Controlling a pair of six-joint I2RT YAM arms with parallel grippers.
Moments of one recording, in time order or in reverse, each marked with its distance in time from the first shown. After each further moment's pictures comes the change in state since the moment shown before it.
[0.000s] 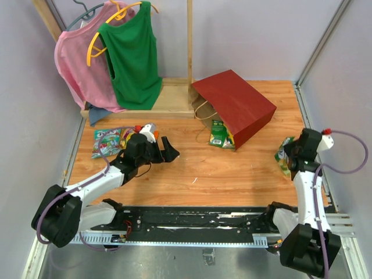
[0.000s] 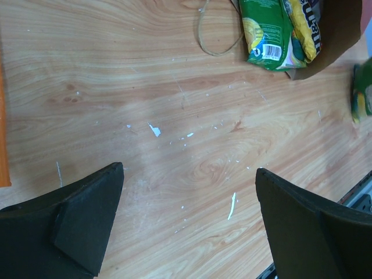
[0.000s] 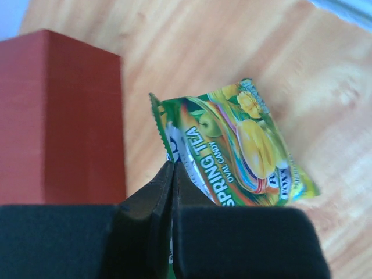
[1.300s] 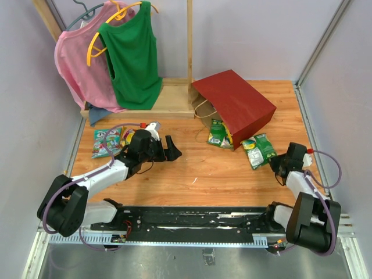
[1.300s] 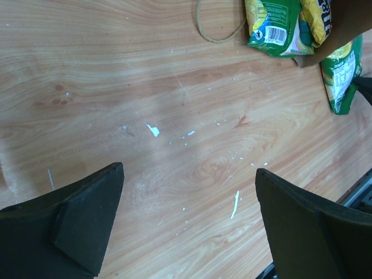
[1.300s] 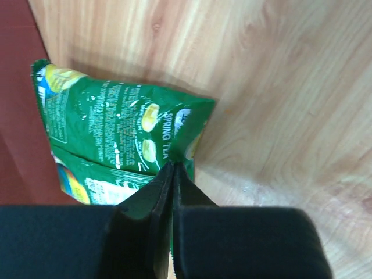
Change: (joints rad) left arm 0.000 0.105 0.065 -0.028 0.043 0.028; right arm -0.045 0.211 -0.333 0.278 -0.232 0.271
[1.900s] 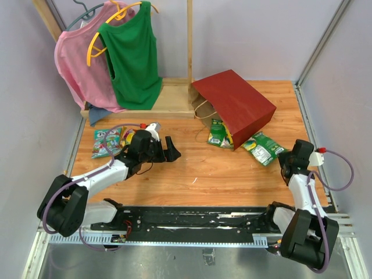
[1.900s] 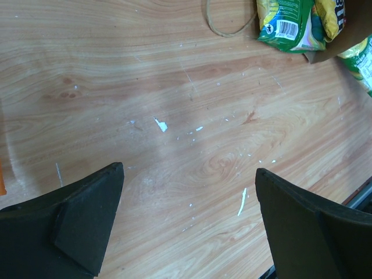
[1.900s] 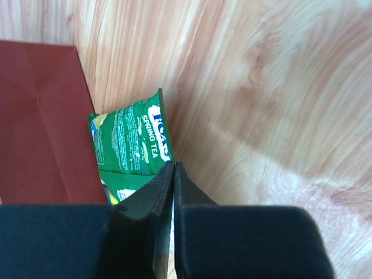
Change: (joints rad) left arm 0.000 0.002 0.004 -0.031 -0.010 0.014; right arm -0.021 -0.153 0.064 -0.092 0.138 0.027
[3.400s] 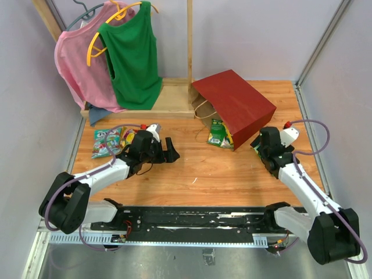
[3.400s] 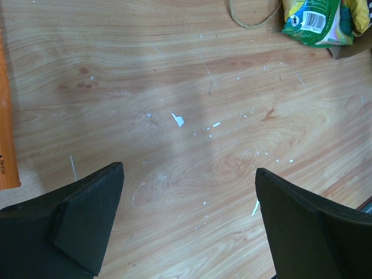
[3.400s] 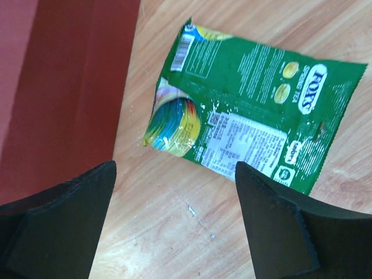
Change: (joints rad) left arm 0.000 0.028 0.006 -0.034 -0.037 0.019; right arm 0.545 0.045 0.219 -0.216 0.457 -0.215
